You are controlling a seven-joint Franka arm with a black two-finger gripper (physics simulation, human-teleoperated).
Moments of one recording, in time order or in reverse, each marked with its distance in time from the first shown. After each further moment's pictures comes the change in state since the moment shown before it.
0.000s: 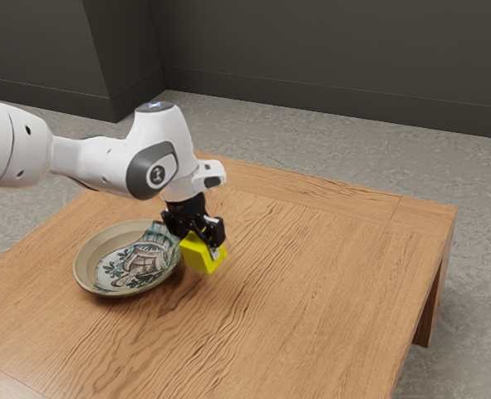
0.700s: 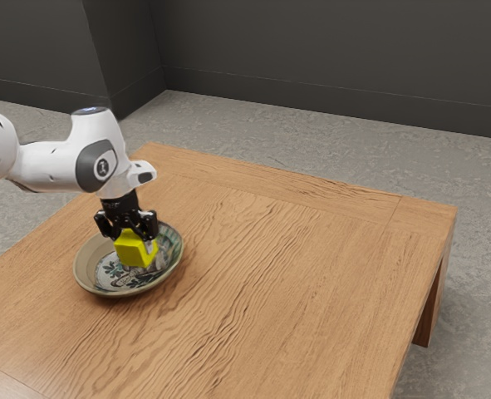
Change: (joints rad) arm 0.216 0.047 0.078 -0.003 0.002 -0.039 -0.007
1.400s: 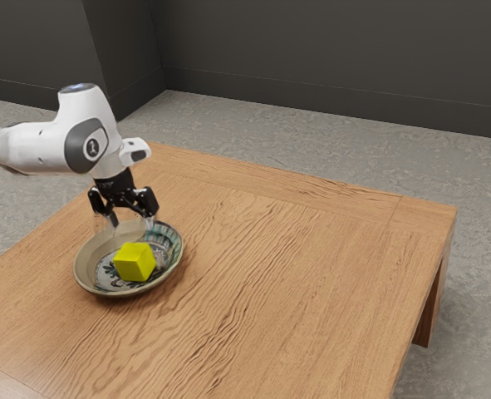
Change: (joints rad) arm -0.004 -0.079 0.007 0.011 -0.008 -0.020 0.030
